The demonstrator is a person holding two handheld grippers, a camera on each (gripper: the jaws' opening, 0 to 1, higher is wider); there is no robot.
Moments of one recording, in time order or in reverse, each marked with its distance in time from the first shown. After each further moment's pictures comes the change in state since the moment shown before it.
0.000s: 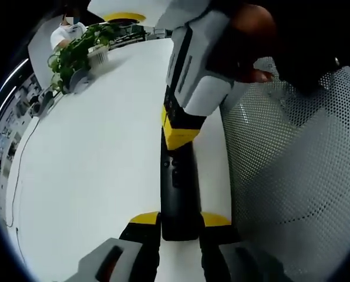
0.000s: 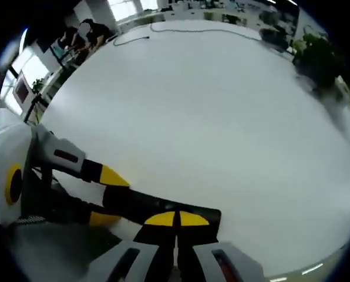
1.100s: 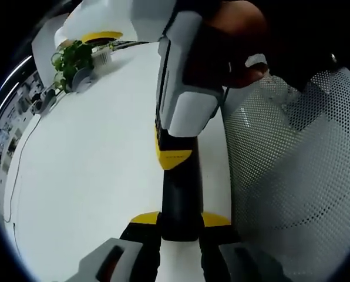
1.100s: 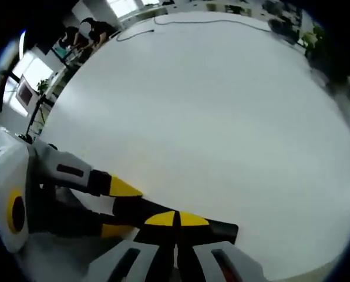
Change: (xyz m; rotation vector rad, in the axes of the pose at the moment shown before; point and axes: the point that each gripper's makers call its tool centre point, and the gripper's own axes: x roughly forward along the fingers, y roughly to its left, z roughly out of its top) left arm 0.000 0.000 0.002 -0.039 -0.021 0.004; right arm 0.013 0.010 0.003 -0.018 0.104 0.029
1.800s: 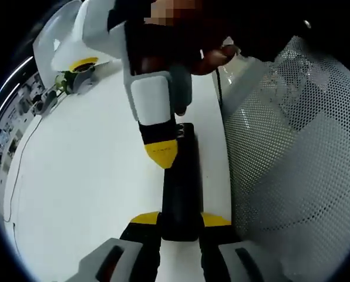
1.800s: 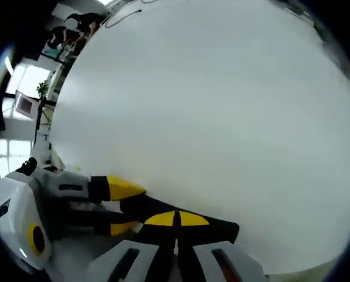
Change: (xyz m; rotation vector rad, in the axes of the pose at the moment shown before) left arm 0.001 0.000 0.001 0.005 -0.018 0.003; right arm 0.000 -0.002 -0.002 0.102 0.247 0.145
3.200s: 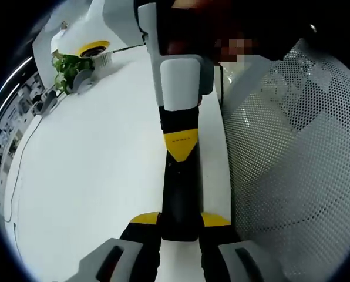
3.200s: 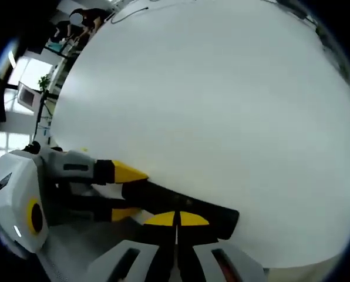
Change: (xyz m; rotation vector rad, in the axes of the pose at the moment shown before) left arm 0.000 -0.001 -0.001 0.004 0.009 0.003; right arm -0.008 0.005 -0.018 -0.042 -0.033 -0.020
